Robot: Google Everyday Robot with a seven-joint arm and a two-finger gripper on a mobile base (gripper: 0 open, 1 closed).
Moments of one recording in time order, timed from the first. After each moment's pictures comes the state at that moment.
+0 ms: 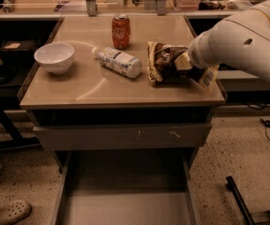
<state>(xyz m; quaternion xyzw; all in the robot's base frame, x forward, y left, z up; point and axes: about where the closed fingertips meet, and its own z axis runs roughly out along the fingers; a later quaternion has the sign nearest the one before) 0.660 -0.175 0.890 -0.27 0.87 -0.07 0.42</state>
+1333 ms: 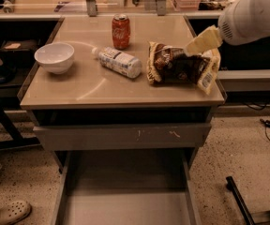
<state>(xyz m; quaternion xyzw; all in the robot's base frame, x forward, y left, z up) 0.624 -0.213 0.981 -0.24 0.86 -0.11 0.45</state>
